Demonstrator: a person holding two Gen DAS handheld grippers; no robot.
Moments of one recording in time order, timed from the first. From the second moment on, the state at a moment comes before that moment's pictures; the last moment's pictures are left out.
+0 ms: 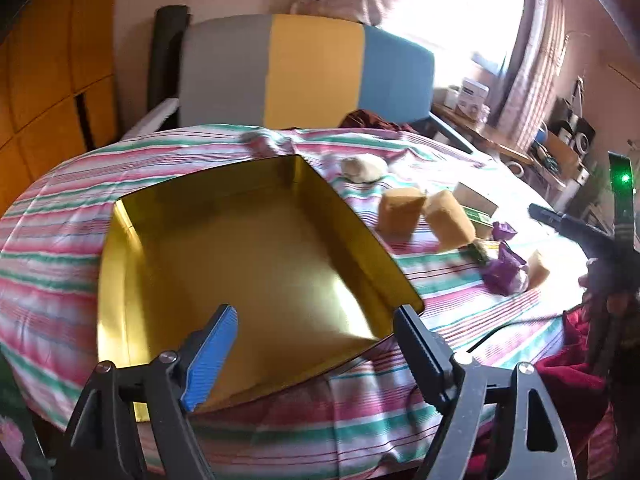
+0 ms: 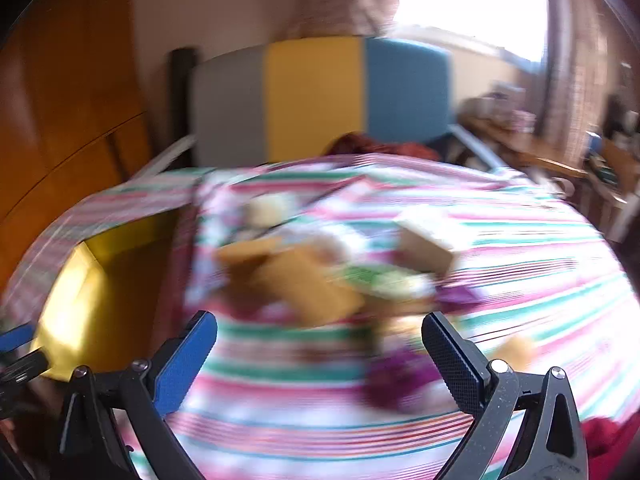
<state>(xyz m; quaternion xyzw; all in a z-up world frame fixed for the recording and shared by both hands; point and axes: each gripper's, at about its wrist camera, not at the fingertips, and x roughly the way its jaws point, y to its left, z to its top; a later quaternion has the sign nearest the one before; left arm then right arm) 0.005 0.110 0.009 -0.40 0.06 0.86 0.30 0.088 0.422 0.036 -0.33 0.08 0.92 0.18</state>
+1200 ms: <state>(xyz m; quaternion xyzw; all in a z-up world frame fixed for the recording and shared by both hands) -0.075 0.340 -0.061 -0.52 -0.01 0.76 0.38 0.153 0.573 0.019 -0.29 0.34 0.87 0.23</state>
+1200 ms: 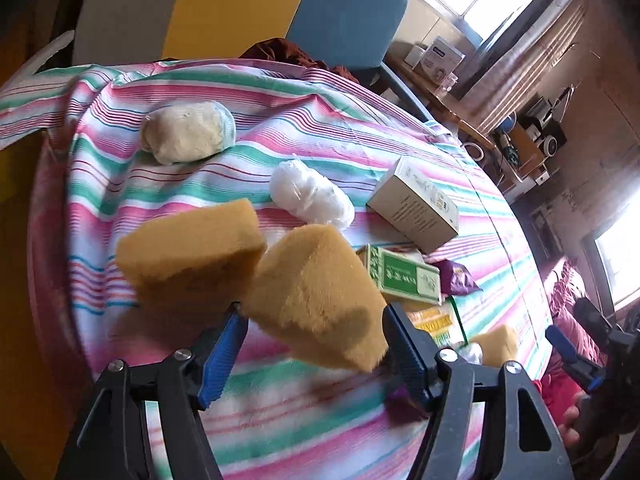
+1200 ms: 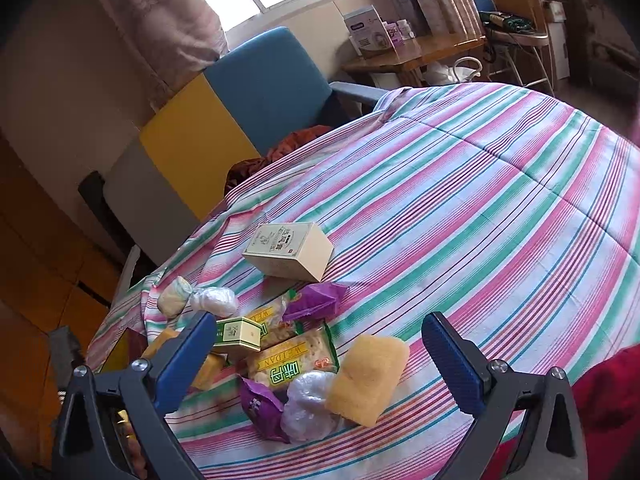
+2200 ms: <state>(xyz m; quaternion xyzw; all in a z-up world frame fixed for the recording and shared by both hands) 0.016 0.244 -0.005 -0.44 0.06 0.78 0.45 0.087 0.478 -0.009 -0.44 0.15 0.88 0.06</state>
